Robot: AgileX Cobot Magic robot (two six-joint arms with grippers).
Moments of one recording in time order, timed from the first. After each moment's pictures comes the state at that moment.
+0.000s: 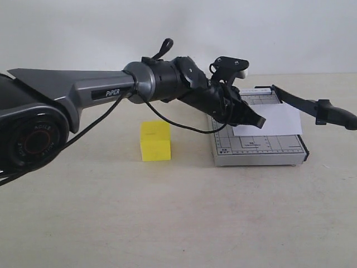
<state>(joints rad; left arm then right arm) -0.81 2.52 -2.06 -0.75 0.51 0.71 0.29 0.55 0.00 0.47 -0.28 -0.15</state>
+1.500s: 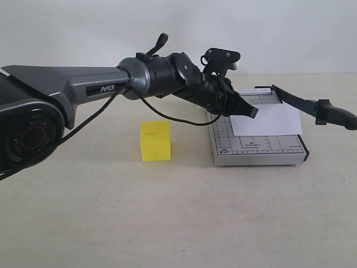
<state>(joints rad) -0.79 2.51 -2.06 -0.70 0.43 0.65 0.29 0.55 0.00 0.47 -0.28 -0.15</state>
